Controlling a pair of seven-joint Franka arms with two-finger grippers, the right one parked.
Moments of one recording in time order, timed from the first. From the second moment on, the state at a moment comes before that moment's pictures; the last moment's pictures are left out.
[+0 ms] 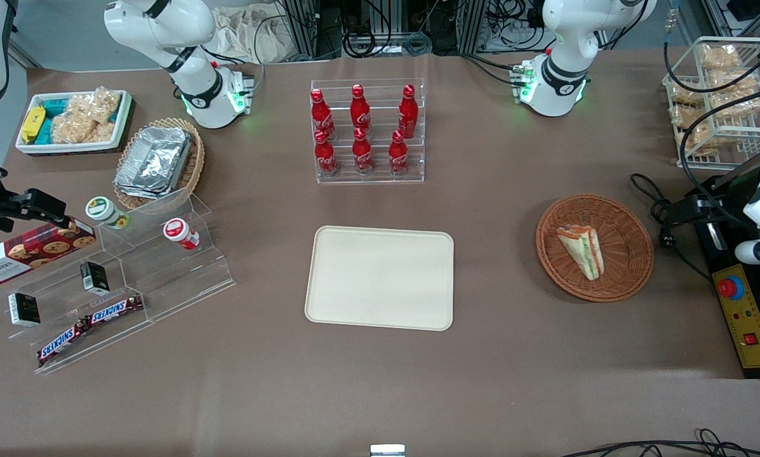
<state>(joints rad) 0.10 0.27 -0.16 -1.26 0.05 1.45 -0.04</state>
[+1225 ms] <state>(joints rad) 0.09 0.28 -0.16 -1.29 0.05 1.45 -0.04</state>
